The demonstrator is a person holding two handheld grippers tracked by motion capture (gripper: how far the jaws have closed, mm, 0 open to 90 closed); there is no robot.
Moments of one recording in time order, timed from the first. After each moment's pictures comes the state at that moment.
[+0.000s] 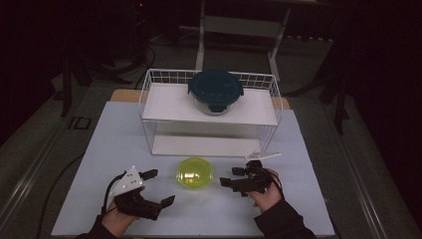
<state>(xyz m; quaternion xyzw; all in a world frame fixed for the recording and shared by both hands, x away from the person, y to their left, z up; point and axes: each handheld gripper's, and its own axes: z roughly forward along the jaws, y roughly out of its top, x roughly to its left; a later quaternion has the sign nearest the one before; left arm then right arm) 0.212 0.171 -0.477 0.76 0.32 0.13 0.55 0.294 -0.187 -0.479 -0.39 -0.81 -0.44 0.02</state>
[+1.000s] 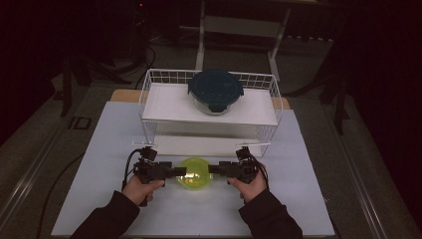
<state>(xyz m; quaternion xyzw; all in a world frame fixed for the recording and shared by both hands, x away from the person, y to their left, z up) 0.302 0.156 -0.495 0.70 0.50 -0.11 0.49 0.323 -0.154 -0.481 -0.47 -0.75 -0.45 0.10</state>
